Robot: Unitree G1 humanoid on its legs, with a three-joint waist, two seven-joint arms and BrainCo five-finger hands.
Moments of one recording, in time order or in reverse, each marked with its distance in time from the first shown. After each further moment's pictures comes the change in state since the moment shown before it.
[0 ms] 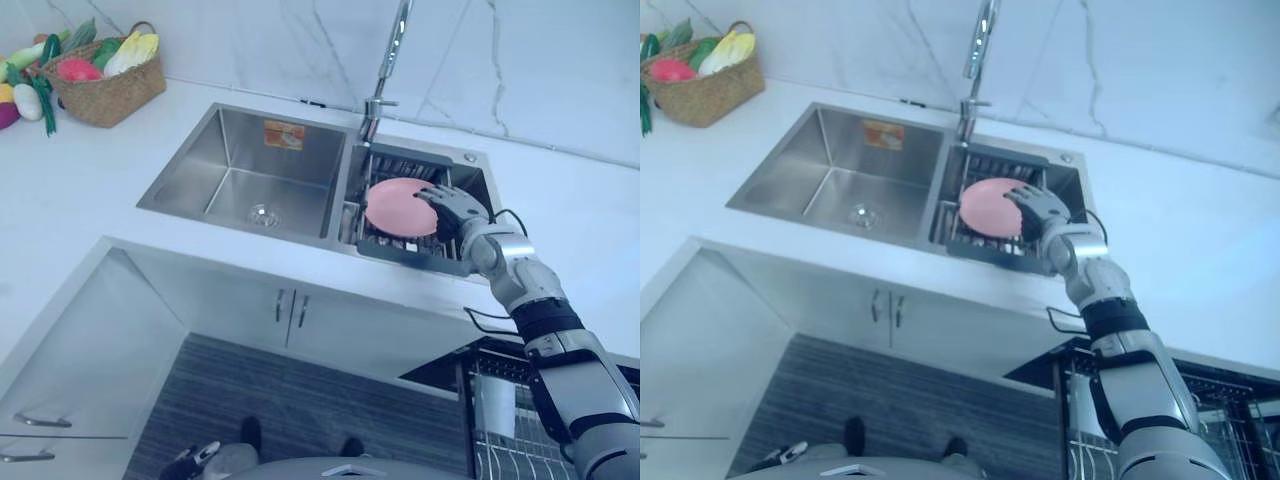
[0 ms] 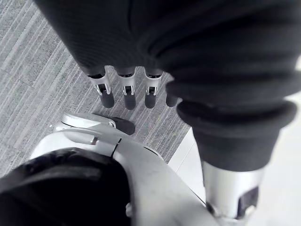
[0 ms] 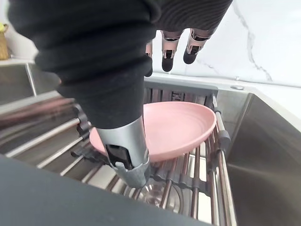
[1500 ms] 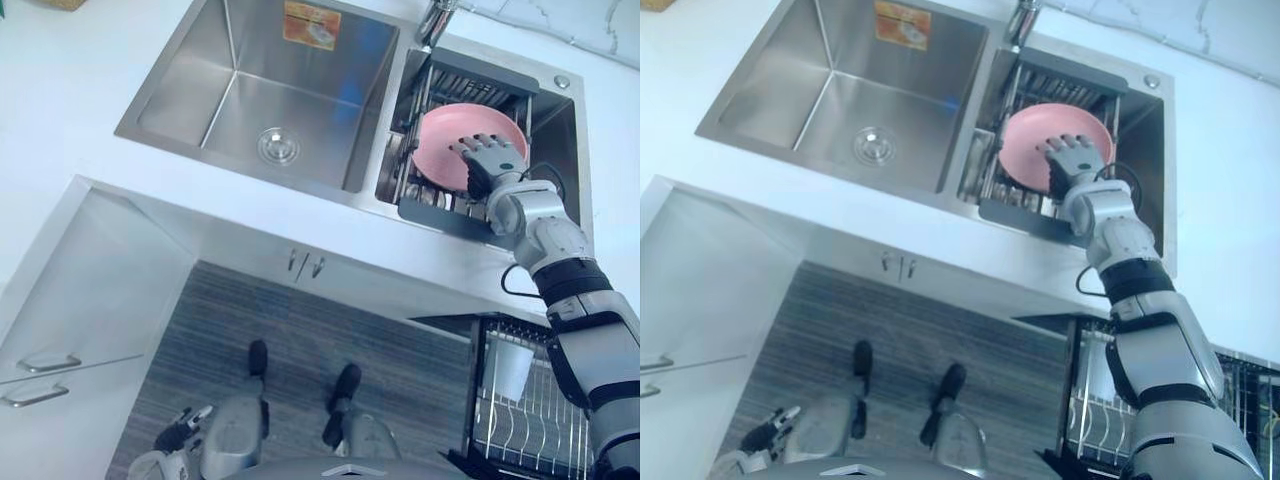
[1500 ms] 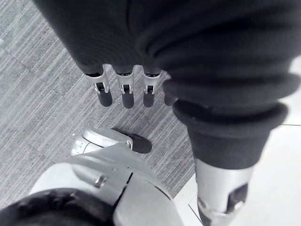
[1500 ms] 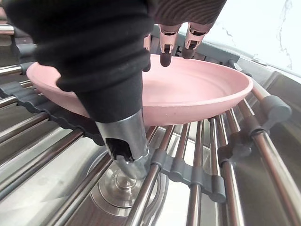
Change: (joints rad) left arm -0.071 0.038 0.000 -0.039 -0.167 -0.059 -0.001; right arm -0.218 -0.131 0.100 0.075 -0.039 0.104 -0.080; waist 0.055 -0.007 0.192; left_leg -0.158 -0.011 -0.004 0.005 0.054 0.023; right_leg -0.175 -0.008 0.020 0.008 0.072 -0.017
